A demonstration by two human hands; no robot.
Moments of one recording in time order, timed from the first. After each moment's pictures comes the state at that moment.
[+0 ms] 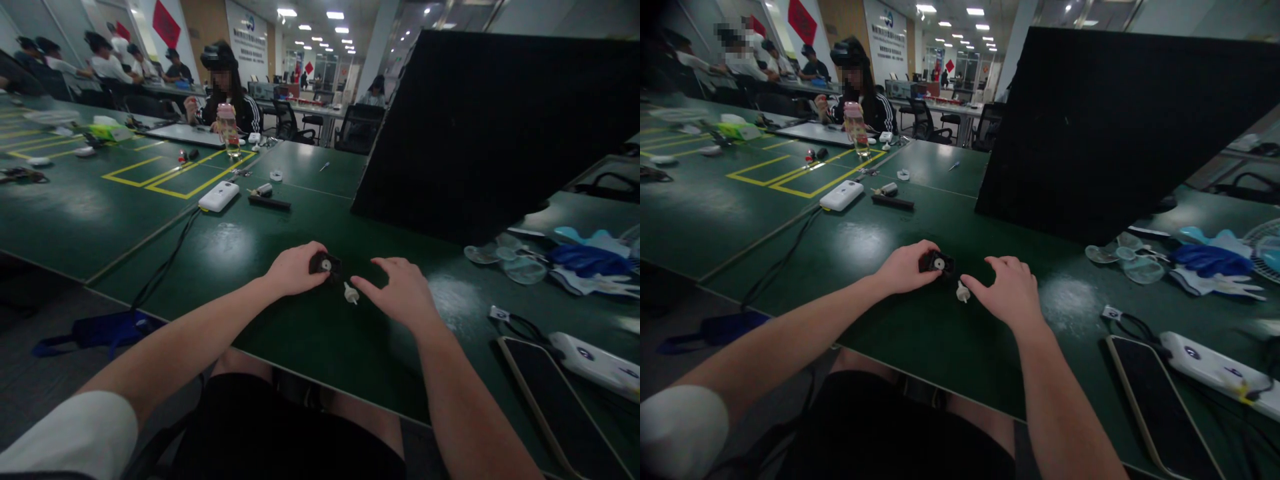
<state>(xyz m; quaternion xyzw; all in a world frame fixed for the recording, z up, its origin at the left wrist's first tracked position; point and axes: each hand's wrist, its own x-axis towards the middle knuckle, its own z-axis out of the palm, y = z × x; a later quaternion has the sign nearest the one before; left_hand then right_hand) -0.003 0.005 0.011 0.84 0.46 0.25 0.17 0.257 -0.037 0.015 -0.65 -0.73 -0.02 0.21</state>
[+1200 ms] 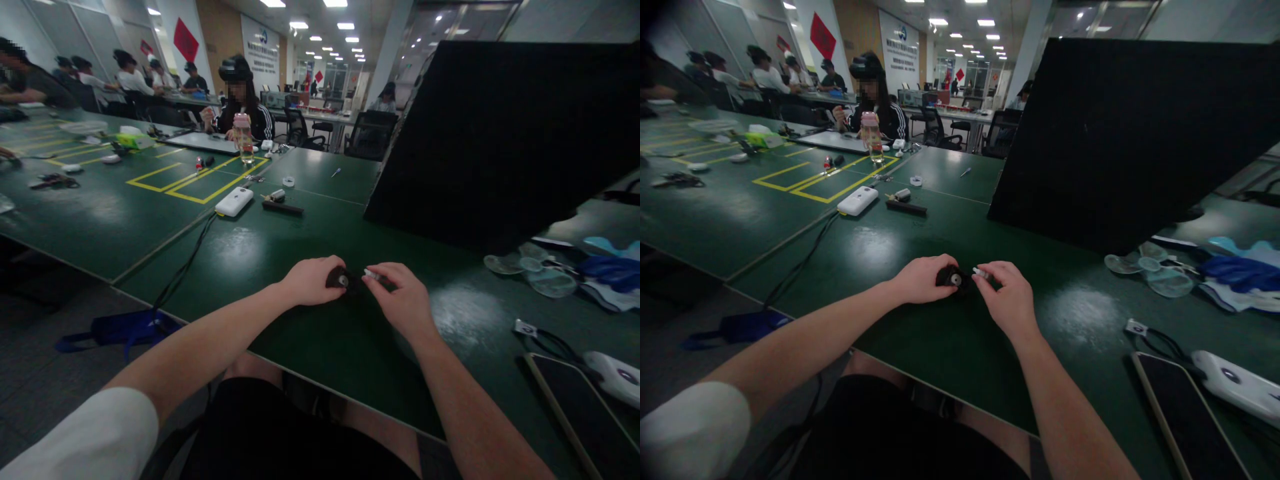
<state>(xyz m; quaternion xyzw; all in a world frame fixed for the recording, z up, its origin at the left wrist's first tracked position) -0.003 0.004 0.012 0.87 0.42 0.20 0.17 0.225 -0.037 0.009 -0.56 -0.73 0.08 0.39</state>
